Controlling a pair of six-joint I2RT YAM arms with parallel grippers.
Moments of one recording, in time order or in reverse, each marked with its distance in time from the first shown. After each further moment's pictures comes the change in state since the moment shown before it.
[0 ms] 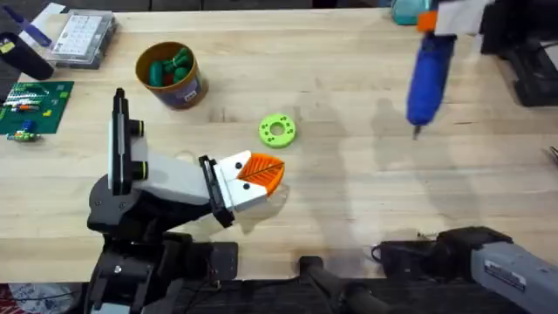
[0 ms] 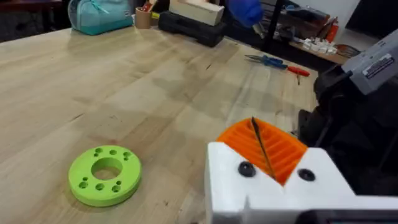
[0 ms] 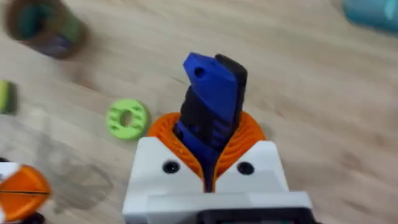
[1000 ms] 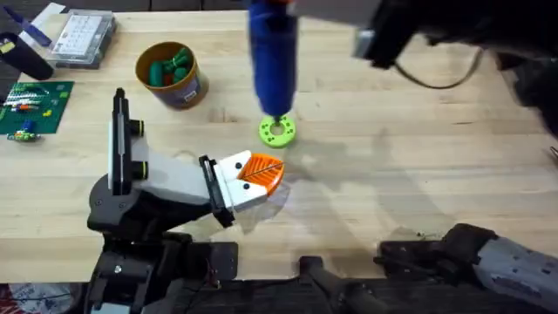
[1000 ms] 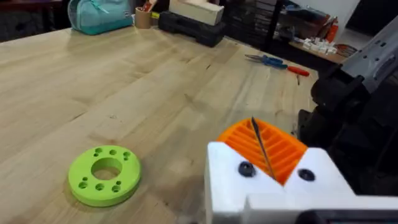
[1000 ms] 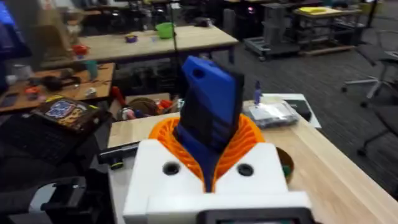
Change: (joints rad) left arm 0.000 0.000 0.000 0.000 0.000 0.000; right arm 0.565 -0.001 -0.235 1.051 -0.341 0.174
